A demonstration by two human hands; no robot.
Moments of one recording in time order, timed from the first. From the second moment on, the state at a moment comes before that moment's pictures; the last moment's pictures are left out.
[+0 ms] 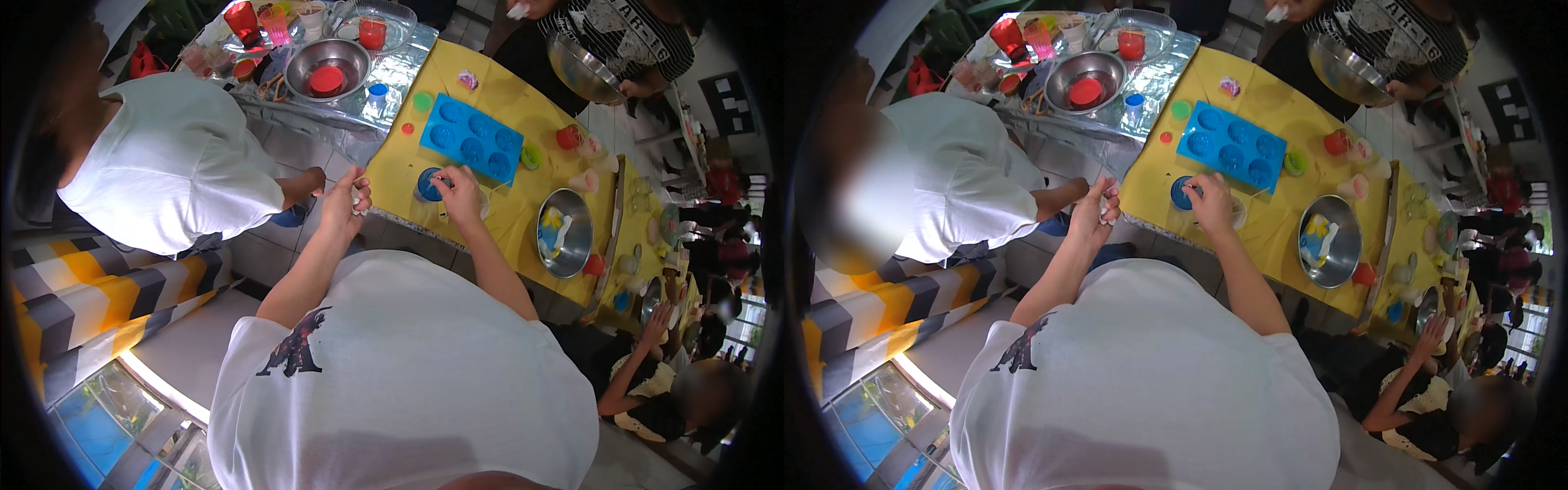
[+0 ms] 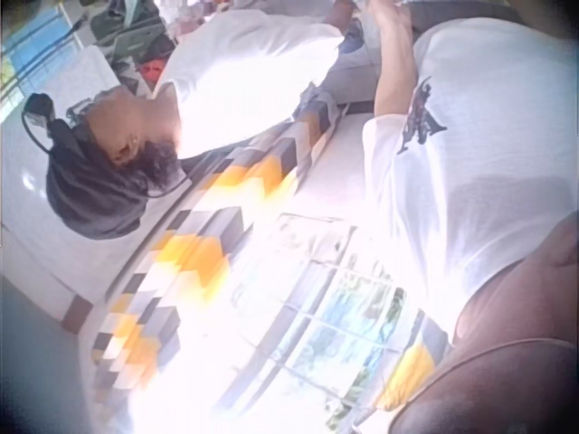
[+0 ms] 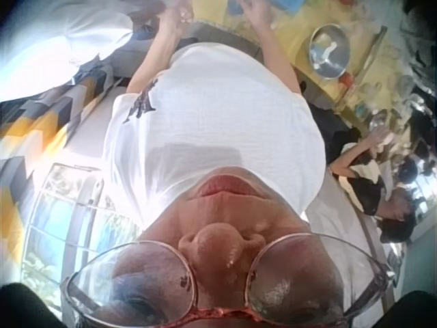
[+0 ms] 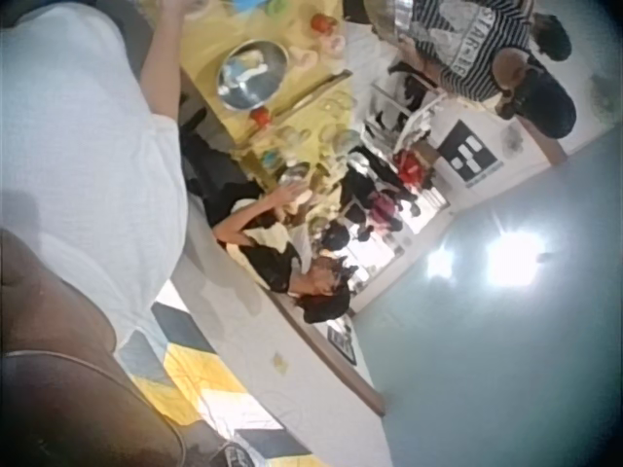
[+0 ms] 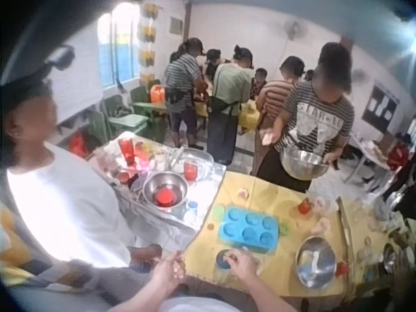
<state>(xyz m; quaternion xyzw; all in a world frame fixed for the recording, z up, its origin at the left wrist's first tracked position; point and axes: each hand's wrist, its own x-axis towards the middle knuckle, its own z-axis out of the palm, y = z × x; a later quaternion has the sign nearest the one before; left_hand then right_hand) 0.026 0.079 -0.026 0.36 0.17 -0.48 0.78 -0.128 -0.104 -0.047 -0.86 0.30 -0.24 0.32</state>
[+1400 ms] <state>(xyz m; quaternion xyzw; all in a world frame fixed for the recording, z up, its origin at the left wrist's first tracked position) 0.092 -0.097 -0.101 0.76 -0.63 -0.10 0.14 -0.297 -0.051 0.081 -0.56 0.53 -0.48 0.42</state>
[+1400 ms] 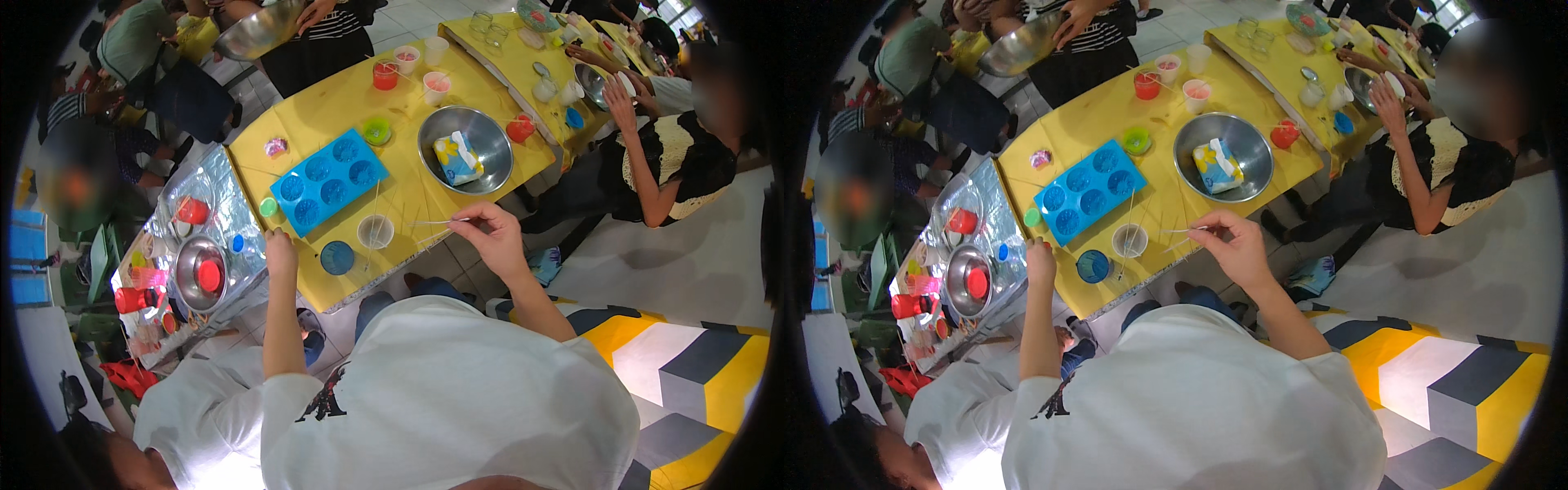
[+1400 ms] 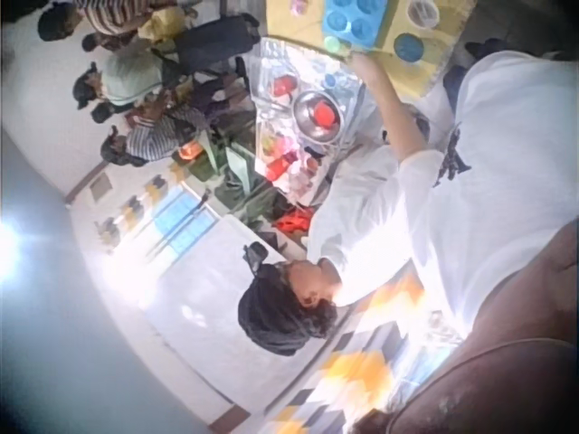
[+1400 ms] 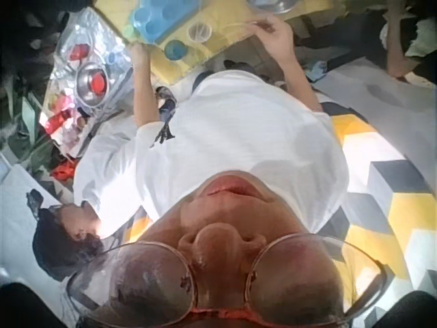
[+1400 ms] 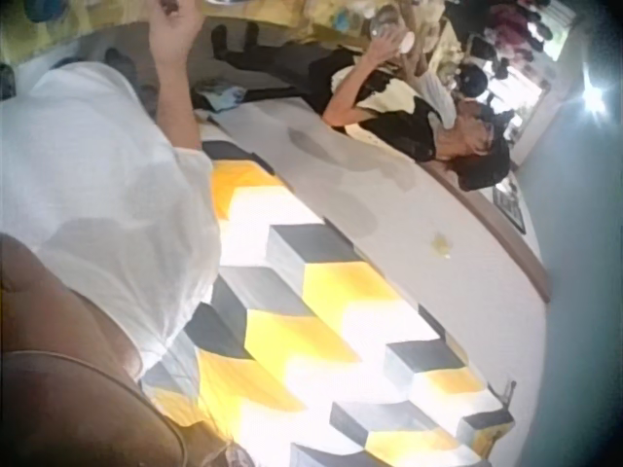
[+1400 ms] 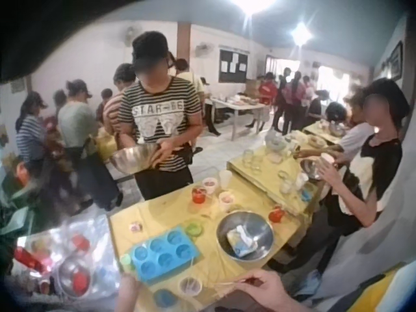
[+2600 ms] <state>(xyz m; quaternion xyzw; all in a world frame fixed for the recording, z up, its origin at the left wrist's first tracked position) -0.091 -0.046 0.060 0.69 -0.51 -0.29 0.42 -0.404 -0.094 0.072 -0.58 0.50 -0.50 0.41</state>
